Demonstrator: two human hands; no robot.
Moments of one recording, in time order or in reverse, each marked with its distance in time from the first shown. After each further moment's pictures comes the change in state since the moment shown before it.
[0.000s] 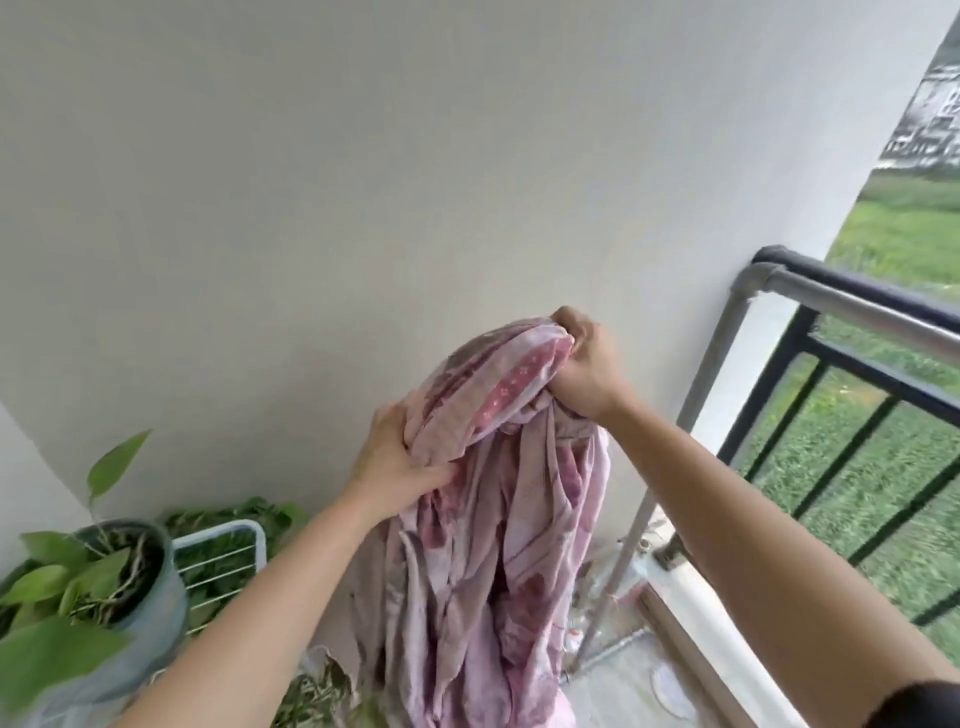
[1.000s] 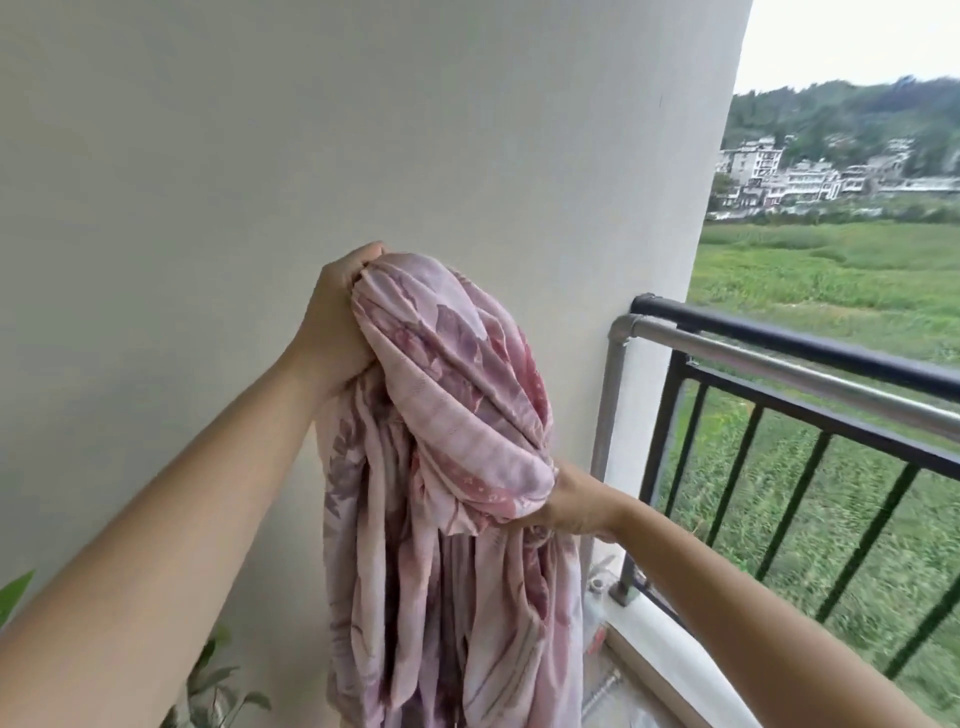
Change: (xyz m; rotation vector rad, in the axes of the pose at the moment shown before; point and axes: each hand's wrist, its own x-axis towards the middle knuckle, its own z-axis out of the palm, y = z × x) left_hand 0.056 0.217 -0.093 -0.559 -0.081 0.526; right_hand -0.083 0.018 -0.056 0.177 -0.455 0.205
